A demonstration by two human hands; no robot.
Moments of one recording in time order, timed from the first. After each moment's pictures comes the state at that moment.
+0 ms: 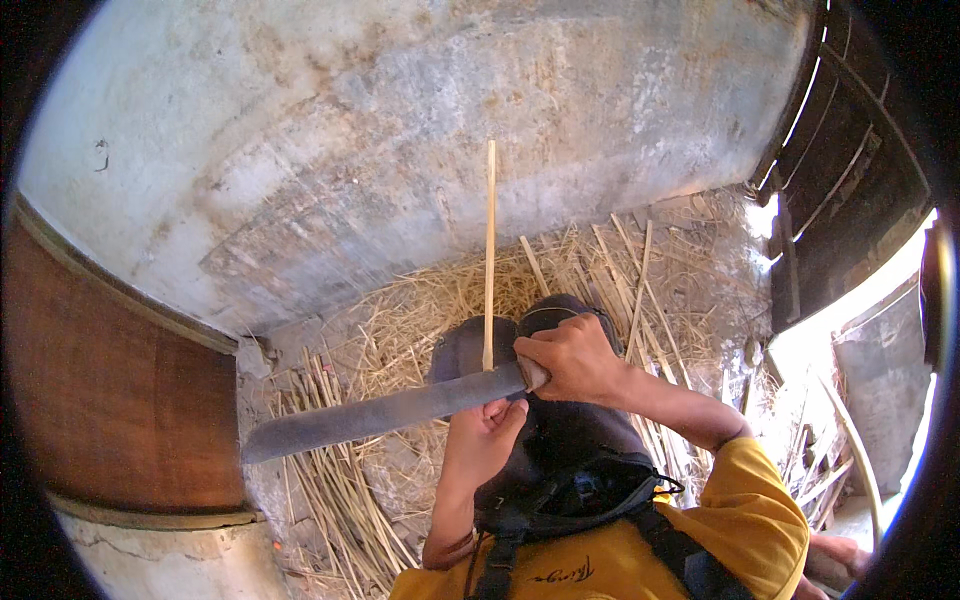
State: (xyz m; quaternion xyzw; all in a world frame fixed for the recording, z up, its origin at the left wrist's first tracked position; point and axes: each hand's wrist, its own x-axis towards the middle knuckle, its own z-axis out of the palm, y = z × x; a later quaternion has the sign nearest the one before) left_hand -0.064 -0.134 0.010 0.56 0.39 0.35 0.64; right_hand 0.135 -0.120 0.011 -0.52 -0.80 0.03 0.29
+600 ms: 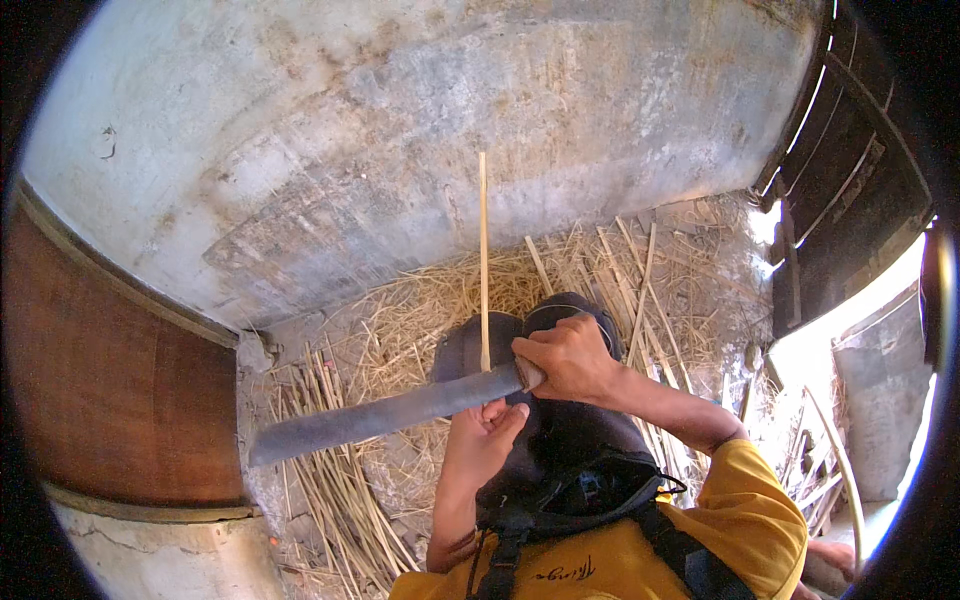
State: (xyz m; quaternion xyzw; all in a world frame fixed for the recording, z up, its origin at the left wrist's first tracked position) left_hand -0.074 -0.141 0.006 0.54 0.41 0.39 0.63; right_hand 0.121 -0.117 0.003 -0.52 -0.80 0.00 0.30
